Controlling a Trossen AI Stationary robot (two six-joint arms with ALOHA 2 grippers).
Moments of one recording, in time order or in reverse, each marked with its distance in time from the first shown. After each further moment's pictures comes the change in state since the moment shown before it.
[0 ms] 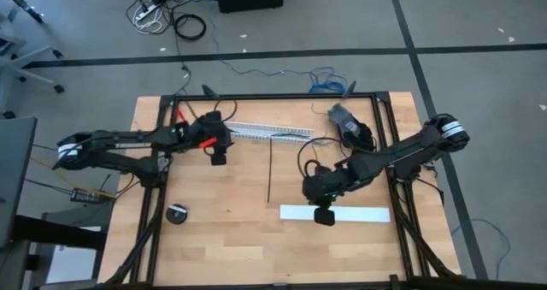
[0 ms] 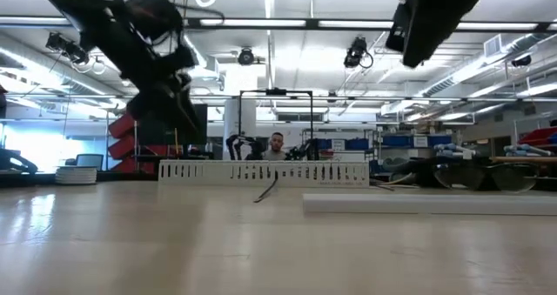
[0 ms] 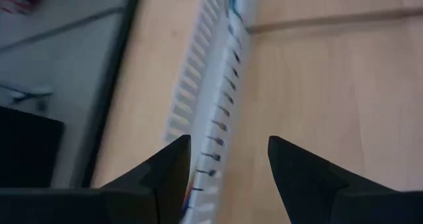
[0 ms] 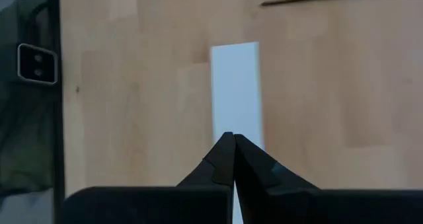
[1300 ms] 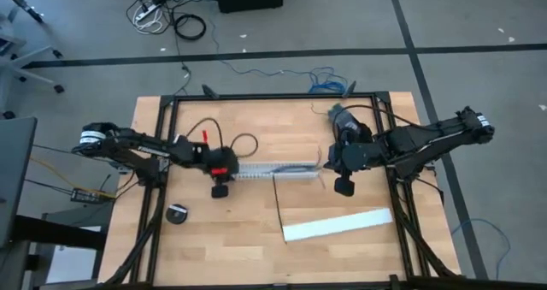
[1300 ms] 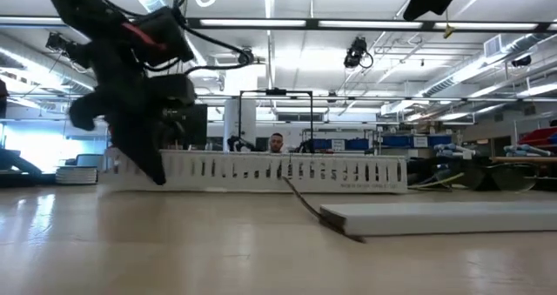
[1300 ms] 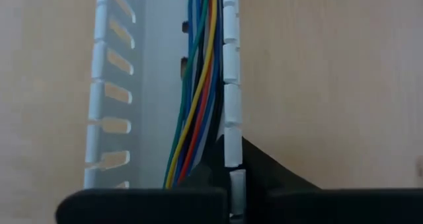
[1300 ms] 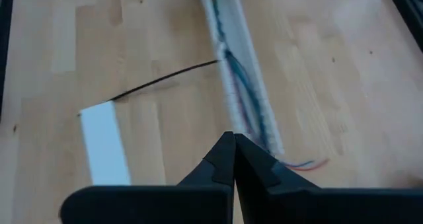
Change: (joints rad) left arm -0.329 0.228 0.001 -0.116 0.213 -0.480; right arm -0.067 -0.321 0.002 -0.182 0.261 -0.120
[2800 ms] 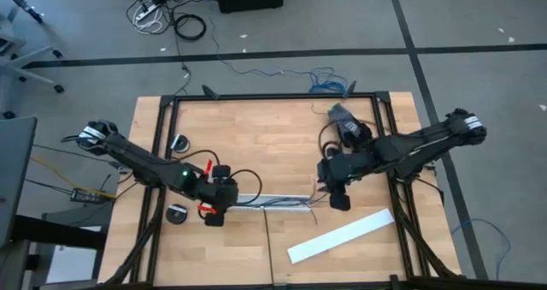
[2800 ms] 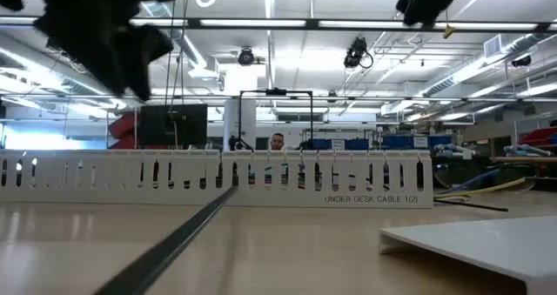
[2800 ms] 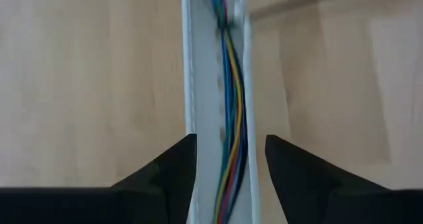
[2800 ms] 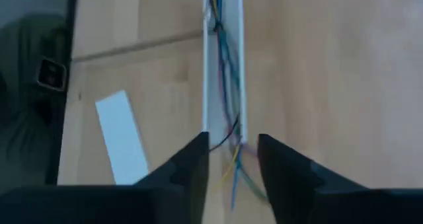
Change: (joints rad) left arm -0.450 -0.013 0.403 -0.429 -0.286 -0.246; right arm 0.027 0.145 -0.008 0.093 -0.234 0.003
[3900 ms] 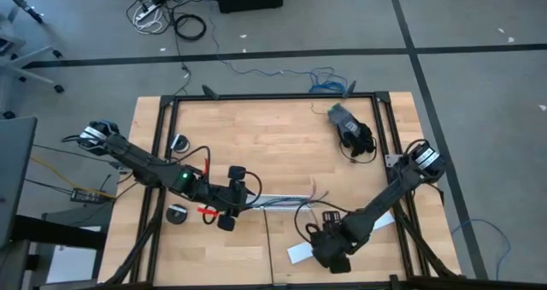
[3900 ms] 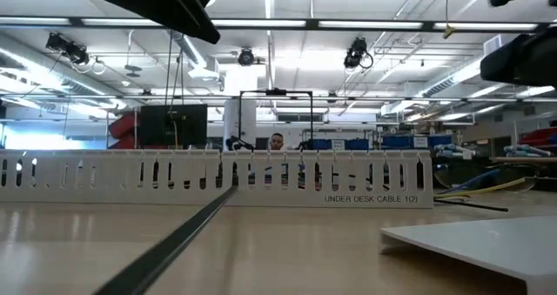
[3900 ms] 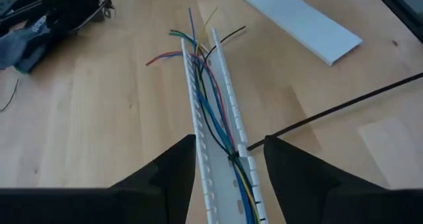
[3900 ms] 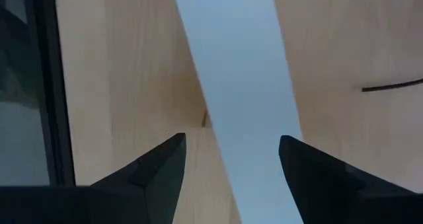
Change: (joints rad) left arm -0.018 0.011 -0.012 0.370 -0.117 0.283; right arm 0.398 0.565 0.151 -0.002 -0.058 0.277
